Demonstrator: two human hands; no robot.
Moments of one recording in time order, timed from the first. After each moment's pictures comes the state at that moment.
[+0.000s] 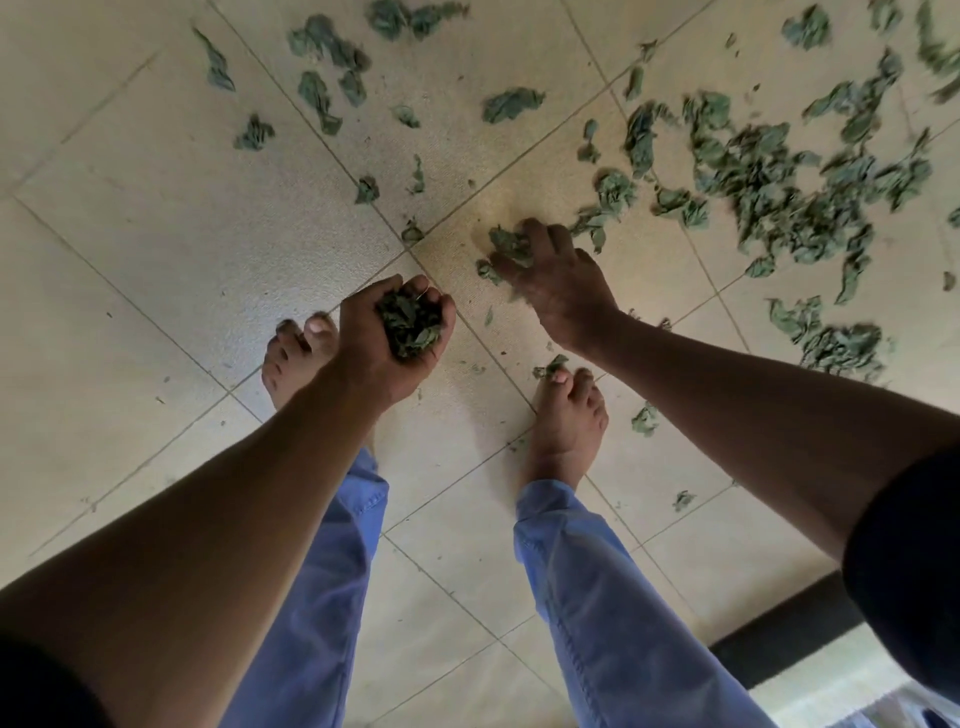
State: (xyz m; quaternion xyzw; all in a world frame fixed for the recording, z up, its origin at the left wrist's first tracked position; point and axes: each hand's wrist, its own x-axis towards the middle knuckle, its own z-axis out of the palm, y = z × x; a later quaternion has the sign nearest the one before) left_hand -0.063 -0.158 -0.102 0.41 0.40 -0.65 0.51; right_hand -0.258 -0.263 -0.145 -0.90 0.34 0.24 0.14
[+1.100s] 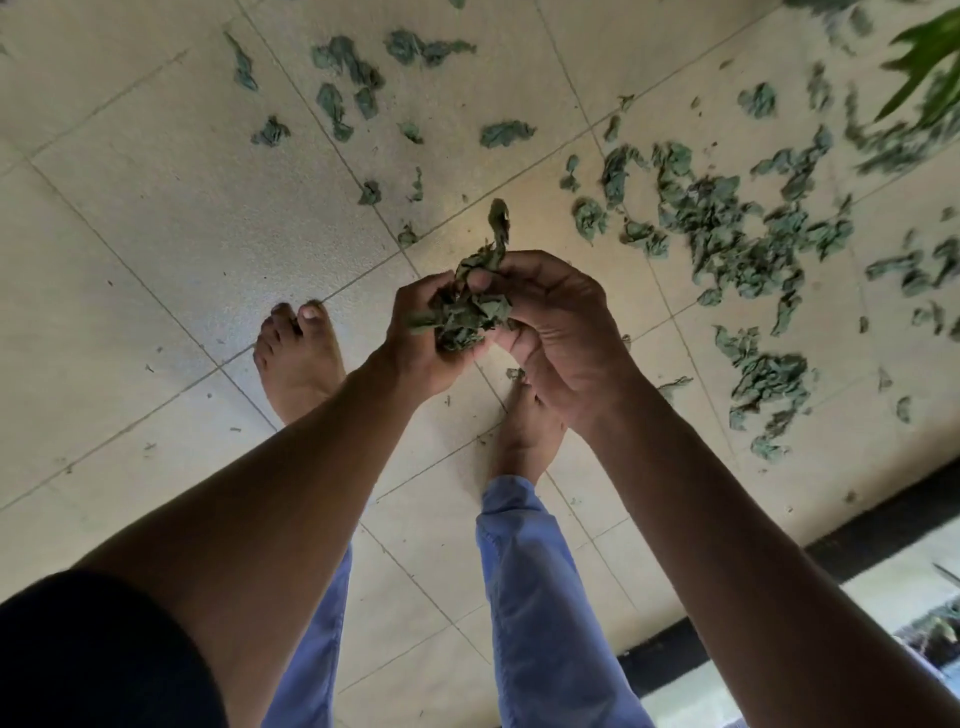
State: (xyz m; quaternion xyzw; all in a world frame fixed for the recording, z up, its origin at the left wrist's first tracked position) left_hand -0.104 -0.178 -0.069 0.46 0.21 -0.73 0.46; right_hand -0.212 -0.242 0.038 -0.20 0.56 -0.19 0.78
